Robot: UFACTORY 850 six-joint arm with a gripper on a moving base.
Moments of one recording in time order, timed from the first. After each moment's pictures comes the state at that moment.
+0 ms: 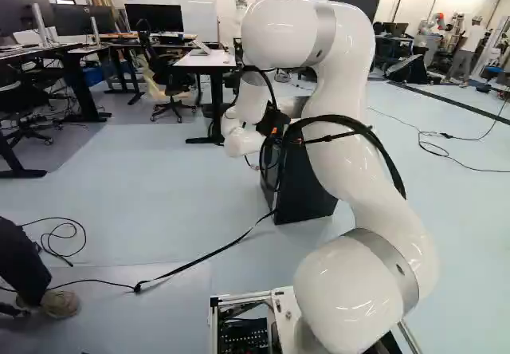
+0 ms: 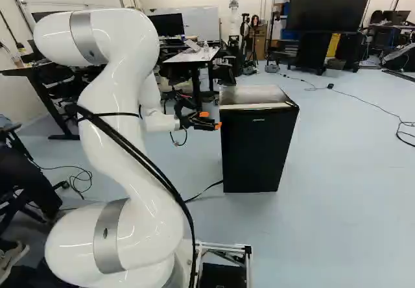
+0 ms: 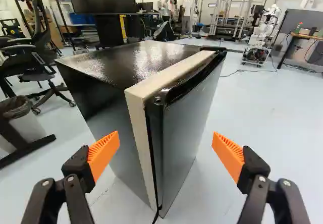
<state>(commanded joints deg) 17.2 -37.0 -52.2 72.2 69.5 -15.0</state>
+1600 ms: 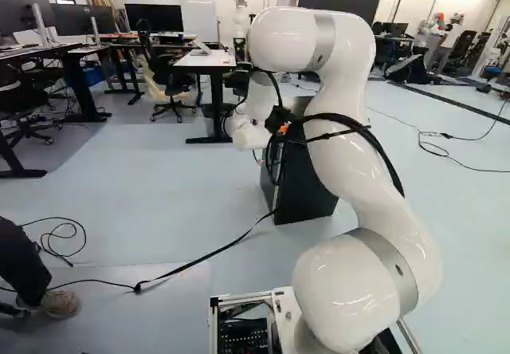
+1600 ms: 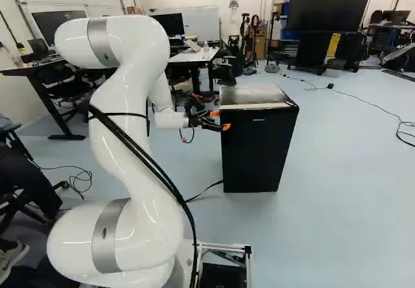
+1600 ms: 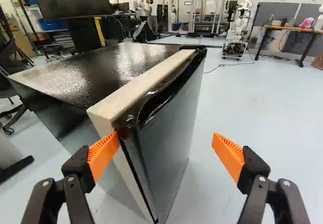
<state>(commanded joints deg) 12.1 -39.9 -57.0 76.2 69.5 -15.0</state>
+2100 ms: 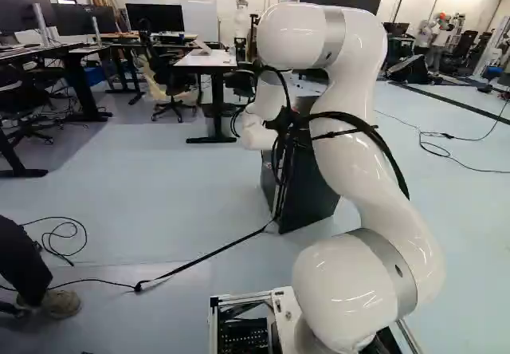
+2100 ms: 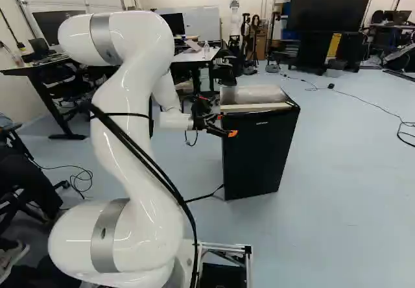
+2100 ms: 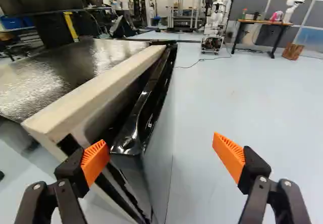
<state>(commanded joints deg) 8.9 -37.9 -53.5 83.4 69.3 -15.0</state>
